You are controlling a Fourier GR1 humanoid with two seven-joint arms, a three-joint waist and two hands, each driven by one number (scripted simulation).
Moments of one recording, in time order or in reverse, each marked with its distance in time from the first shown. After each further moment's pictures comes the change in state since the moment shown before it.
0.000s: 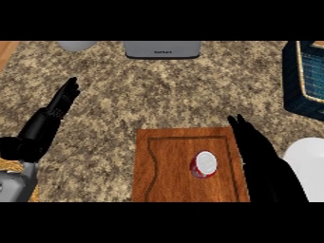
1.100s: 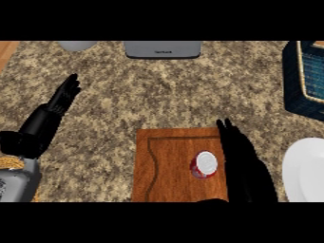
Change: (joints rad) left arm -0.008 -0.120 0.124 -0.026 -0.117 -0.114 0.076; right arm 0.108 0.093 0.034 0.158 0.177 -0.141 -0.145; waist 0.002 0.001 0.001
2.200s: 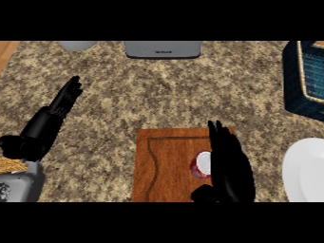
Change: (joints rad) left arm 0.019 -0.087 0.067 -0.026 -0.088 -0.074 0.006; right arm -0.042 0.028 -0.020 0.230 0.030 -0.033 0.008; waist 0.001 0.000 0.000
